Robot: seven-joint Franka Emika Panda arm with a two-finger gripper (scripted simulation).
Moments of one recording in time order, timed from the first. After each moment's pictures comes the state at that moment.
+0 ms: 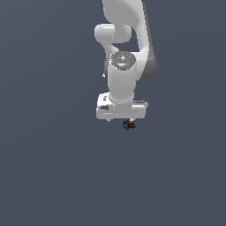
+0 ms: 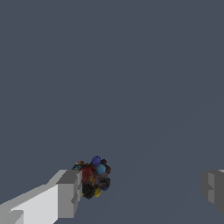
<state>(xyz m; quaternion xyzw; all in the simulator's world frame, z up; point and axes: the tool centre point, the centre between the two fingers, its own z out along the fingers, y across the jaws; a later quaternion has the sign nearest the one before) 0.004 0.033 0.172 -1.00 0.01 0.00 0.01</state>
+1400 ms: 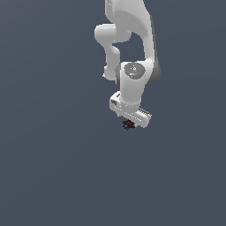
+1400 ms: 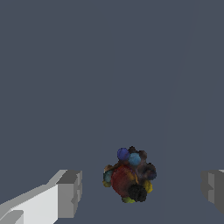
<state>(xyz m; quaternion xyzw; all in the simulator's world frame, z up) -0.033 0.074 0.122 -0.95 0.31 0.00 0.01</state>
